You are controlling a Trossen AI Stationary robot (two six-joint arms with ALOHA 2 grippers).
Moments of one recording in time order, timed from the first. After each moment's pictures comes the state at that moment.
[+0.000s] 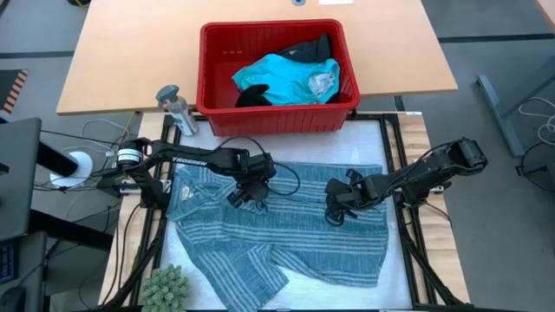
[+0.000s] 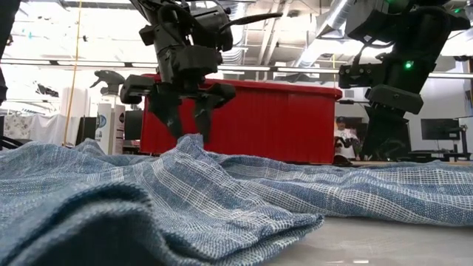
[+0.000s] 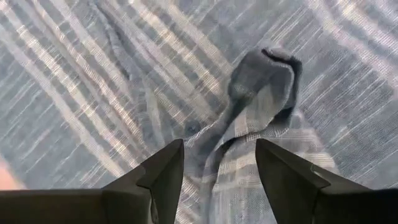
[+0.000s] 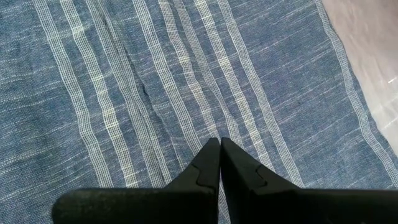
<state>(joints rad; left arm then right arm) 0.13 1.74 1.17 -0.61 0.19 0.94 0.23 1.40 0.74 -0.62 0.41 0.65</state>
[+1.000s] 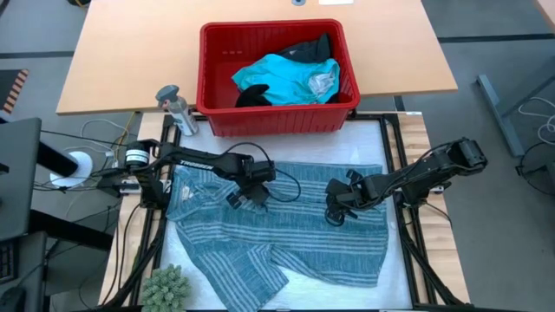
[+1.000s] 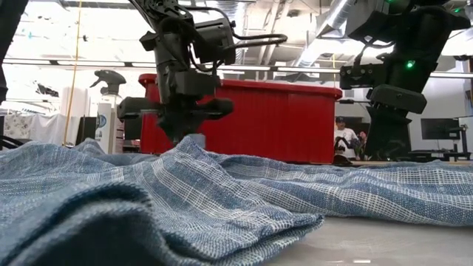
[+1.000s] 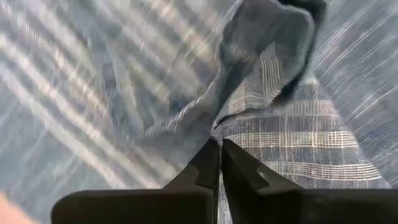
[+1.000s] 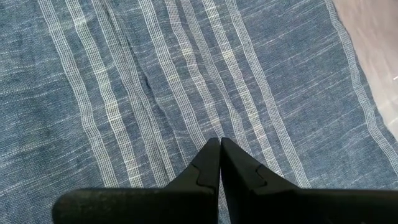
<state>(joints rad) 0.11 1.80 1.17 -0.64 0.04 0.97 0.23 1.40 0.74 -0.63 0.39 0.65</state>
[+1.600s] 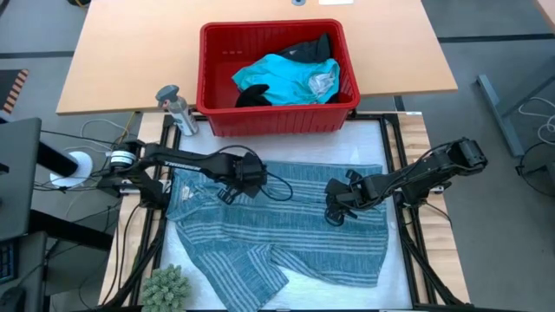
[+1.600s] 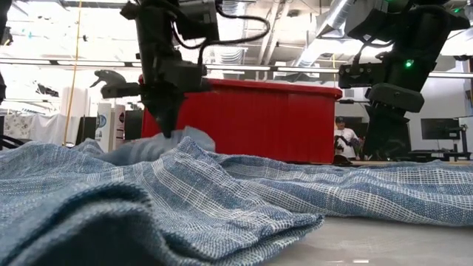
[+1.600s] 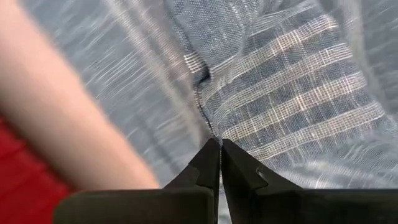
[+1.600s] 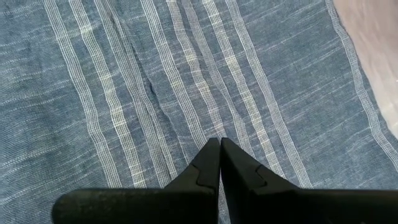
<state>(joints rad) 0.06 1.68 1.17 -0.85 -0.30 0.72 0.23 1.40 0.74 -0.62 0.39 0.65</state>
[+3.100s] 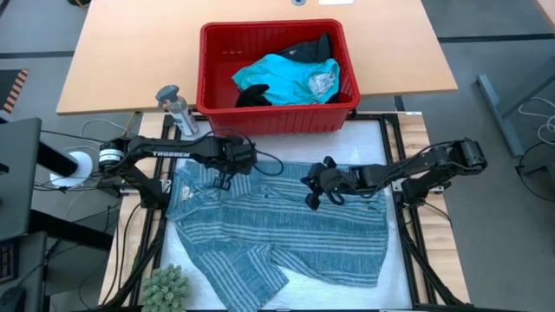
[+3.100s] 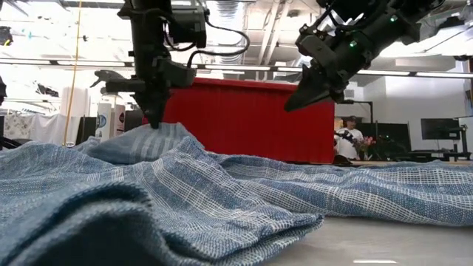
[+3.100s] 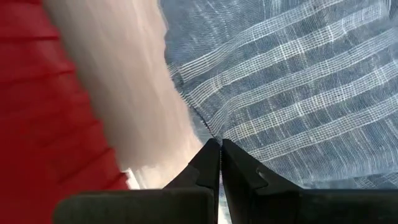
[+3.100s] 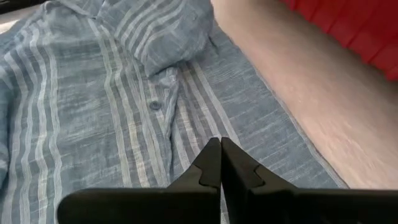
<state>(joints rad) 0.22 1.57 1.14 -0.94 -0.34 0.50 0.07 1.40 0.74 0.00 0.38 0.38</state>
